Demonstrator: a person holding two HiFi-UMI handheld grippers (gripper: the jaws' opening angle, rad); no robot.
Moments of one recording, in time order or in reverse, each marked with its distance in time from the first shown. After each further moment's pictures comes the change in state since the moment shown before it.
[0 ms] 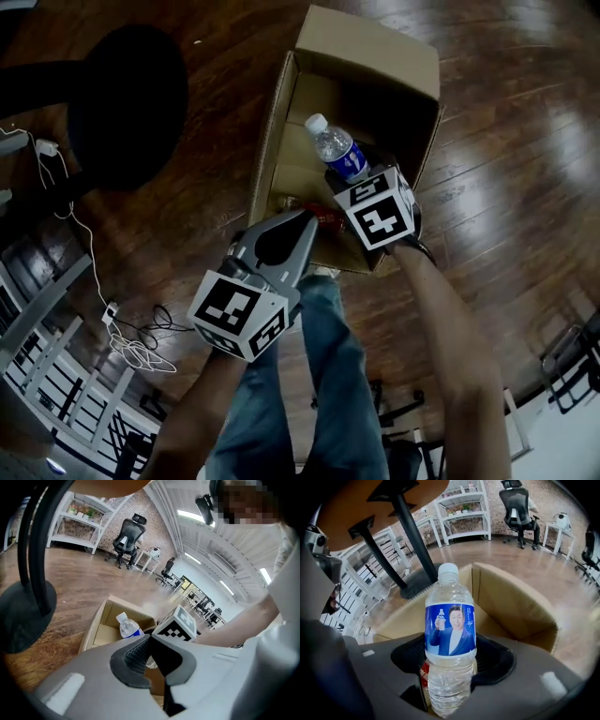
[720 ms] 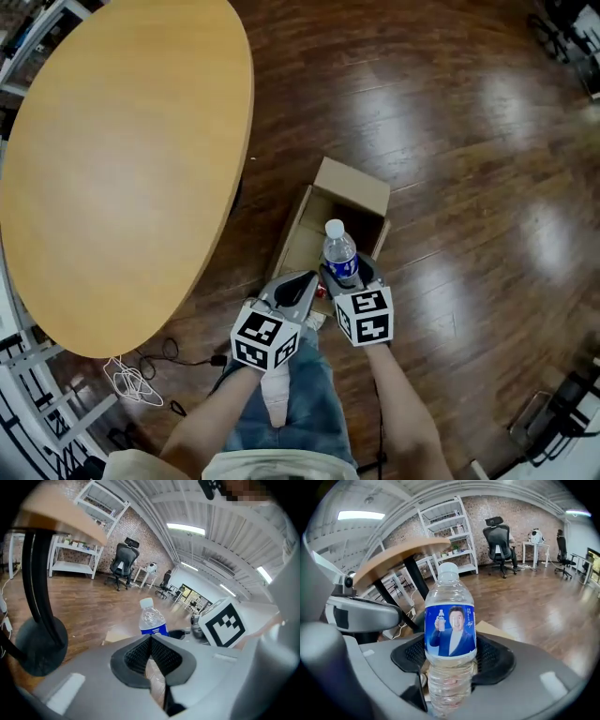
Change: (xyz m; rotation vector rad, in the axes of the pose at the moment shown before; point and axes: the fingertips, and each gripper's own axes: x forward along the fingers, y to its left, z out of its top) left arm -0.143 -0.126 0.171 0.069 -0.154 0.066; right arm -0.303 0.074 0.142 0.119 -0.320 -0.046
